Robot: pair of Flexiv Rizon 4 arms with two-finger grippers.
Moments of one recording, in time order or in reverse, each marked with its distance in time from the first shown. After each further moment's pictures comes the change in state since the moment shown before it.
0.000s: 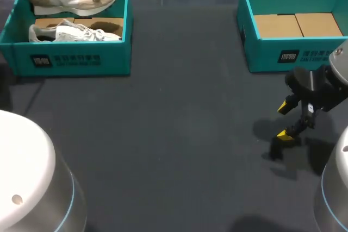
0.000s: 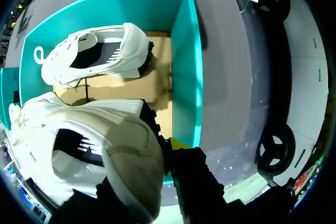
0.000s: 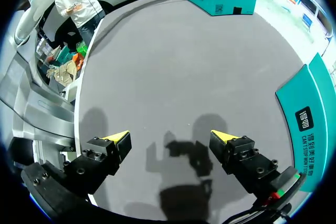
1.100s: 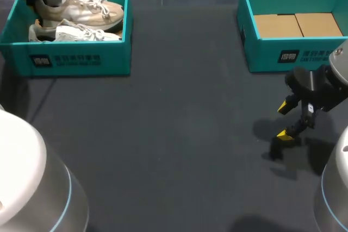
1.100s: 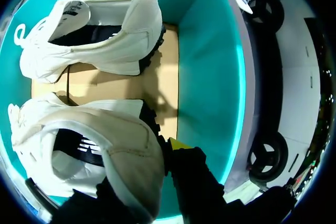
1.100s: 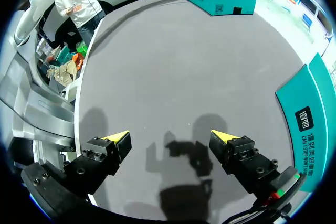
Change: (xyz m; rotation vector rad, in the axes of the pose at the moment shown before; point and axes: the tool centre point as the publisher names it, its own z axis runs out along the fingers) left arm -0.015 0.000 0.063 0.084 0.112 -0.035; right arm 0.000 0.000 0.000 0.000 0.000 0.000
